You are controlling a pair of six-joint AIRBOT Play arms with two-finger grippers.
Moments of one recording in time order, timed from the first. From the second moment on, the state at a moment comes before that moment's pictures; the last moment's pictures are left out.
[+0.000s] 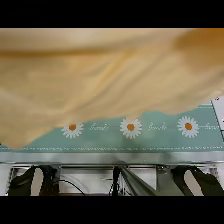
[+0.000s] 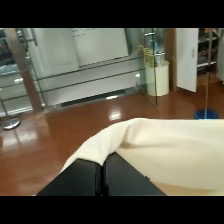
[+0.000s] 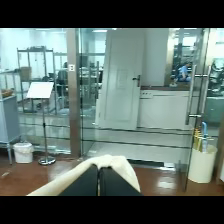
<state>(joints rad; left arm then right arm) 0.46 -0.50 1.79 0.91 -1.32 -1.25 -0.28 -0.72 1.89 -1.01 1.01 1.38</state>
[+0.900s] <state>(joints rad) 0.45 -0.83 1.33 0.87 -1.47 -1.30 -0.01 -1.42 1.95 -1.30 1.51 1.44</state>
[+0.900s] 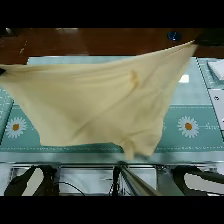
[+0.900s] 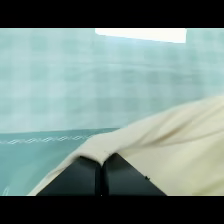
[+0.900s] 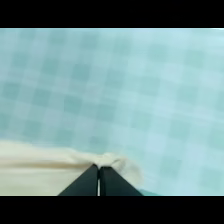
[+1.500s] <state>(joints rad) 0.42 -1.30 1.29 0.80 -1.08 -1.12 0.10 -1.78 1.95 -1.47 1.04 1.49</state>
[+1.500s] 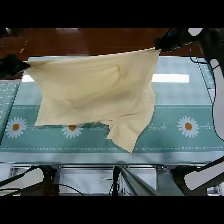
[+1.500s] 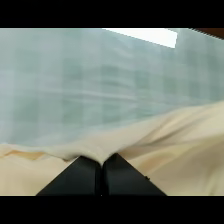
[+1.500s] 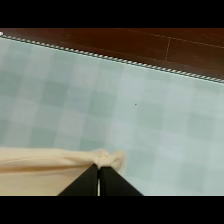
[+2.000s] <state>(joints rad) 0.27 -1.57 1.29 0.80 -1.01 -1.16 0.11 -1.97 1.95 -1.36 1.18 1.54</state>
